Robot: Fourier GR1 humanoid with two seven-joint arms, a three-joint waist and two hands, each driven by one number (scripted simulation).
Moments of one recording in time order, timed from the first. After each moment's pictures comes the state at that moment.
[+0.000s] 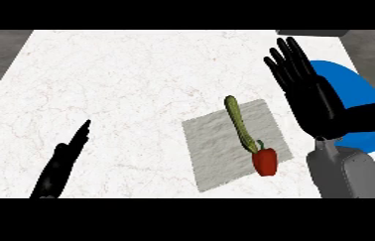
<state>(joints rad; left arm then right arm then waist) 0.07 0.51 -0.33 -1.46 0.15 0.24 0.17 -0.31 -0.21 0.08 -1.67 -0.49 0.03 0.12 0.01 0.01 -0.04</state>
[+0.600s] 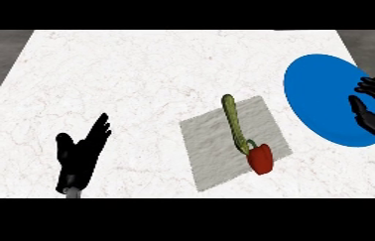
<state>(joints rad) 0.03 0.33 -0.28 -1.46 0.30 0.25 0.17 -0.13 -0.43 -0.27 -1.42 -0.33 0.00 -0.18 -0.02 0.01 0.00</state>
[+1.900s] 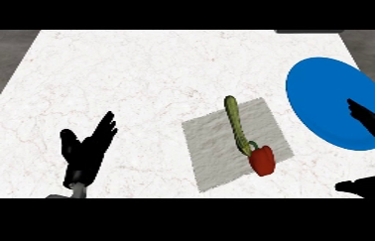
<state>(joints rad) 0.01 0.25 -0.22 -1.41 0.29 0.17 0.16 0.11 -0.61 -0.10 -1.61 0.01 0.23 -0.09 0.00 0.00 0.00</state>
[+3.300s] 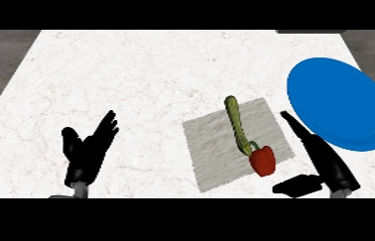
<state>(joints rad) 0.02 0.17 -0.13 -1.44 0.18 0.10 0.21 0.07 -0.29 0.12 -1.68 0.47 0.20 0.22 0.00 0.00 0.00</state>
